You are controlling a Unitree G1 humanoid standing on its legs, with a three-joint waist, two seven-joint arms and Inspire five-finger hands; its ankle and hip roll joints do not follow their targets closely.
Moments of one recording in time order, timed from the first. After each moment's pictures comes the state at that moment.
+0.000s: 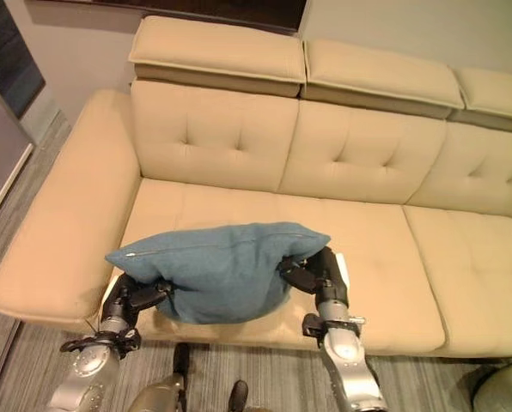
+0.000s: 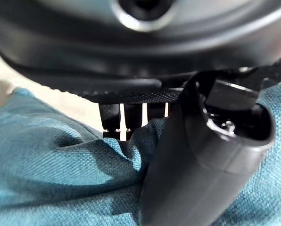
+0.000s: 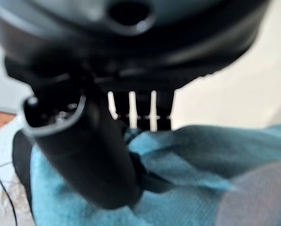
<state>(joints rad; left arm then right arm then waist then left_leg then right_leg) 0.10 0.37 -0.26 0.21 -0.51 -0.19 0.16 0.06 -0.33 0.11 0.13 0.29 -0.18 -0.18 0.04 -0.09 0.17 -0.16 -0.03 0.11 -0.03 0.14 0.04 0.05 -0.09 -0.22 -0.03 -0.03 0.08</state>
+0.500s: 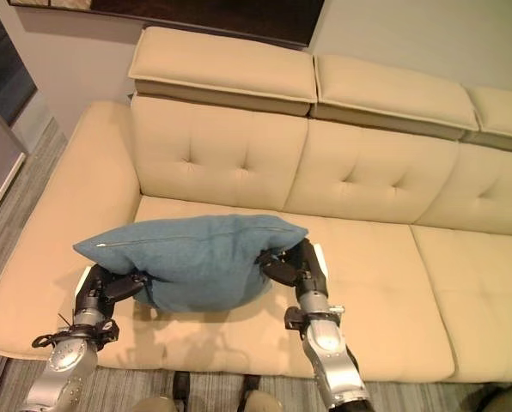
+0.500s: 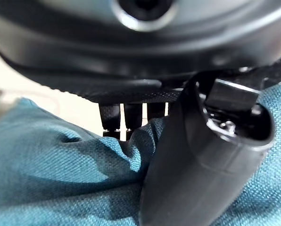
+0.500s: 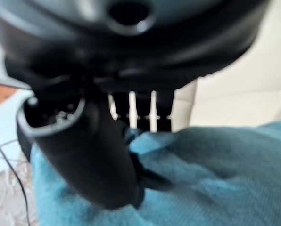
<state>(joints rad) 0.13 0.38 -0.17 0.19 -0.51 -0.20 0.16 0.02 -0.30 0.14 0.12 0.25 -0.17 -0.15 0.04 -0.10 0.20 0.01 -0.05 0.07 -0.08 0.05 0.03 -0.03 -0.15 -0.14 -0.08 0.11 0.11</state>
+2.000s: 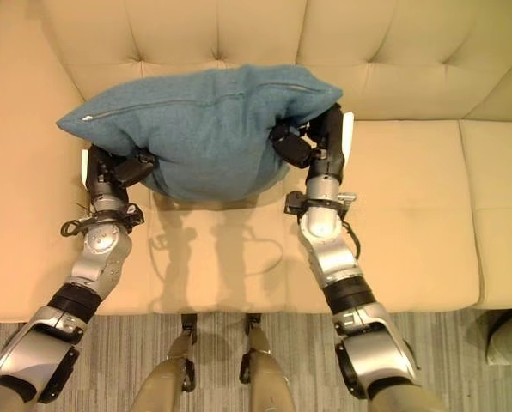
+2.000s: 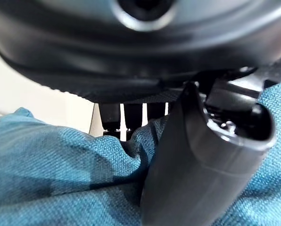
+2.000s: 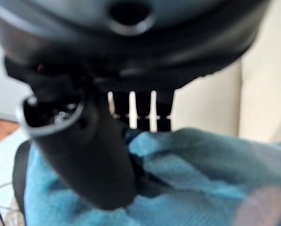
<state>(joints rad) -0.68 0.39 -0.30 0.58 -0.55 -0.36 0.42 -0.72 -0.42 0.22 0.42 0.20 -0.25 -0.47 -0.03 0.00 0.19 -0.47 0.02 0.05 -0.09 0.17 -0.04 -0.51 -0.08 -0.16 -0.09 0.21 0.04</state>
